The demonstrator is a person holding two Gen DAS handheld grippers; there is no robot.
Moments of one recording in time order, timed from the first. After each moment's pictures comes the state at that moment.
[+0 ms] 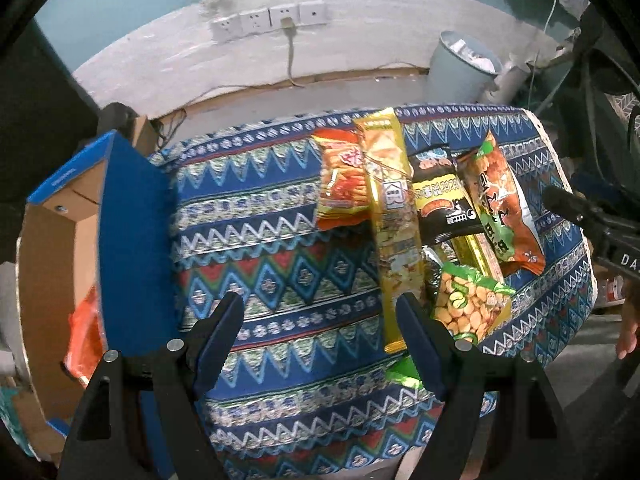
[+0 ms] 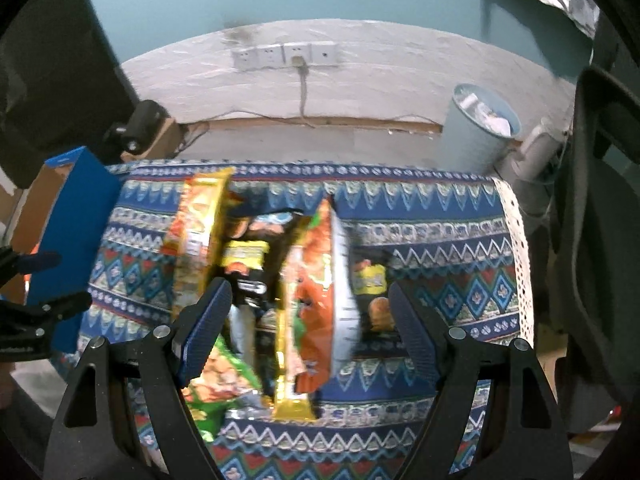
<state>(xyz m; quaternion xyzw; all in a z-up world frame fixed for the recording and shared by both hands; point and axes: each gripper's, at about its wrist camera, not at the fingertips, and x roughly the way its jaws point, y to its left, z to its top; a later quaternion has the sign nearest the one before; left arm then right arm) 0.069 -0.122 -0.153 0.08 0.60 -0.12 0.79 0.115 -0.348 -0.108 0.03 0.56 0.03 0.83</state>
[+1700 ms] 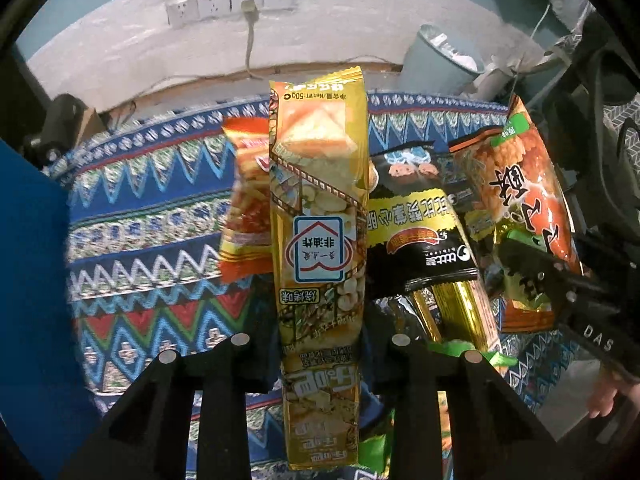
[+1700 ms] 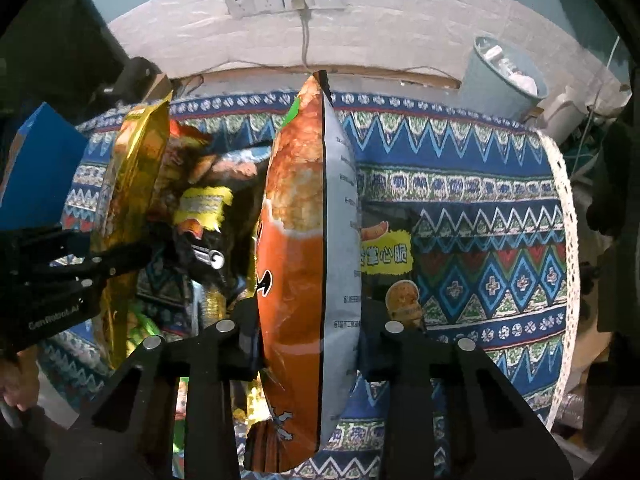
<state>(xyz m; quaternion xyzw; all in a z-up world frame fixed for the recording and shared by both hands) 0.109 -0.163 -0.218 0.03 0.59 -0.17 0.78 0.131 -0.344 -0.175 0.03 0.61 0.05 0.79</state>
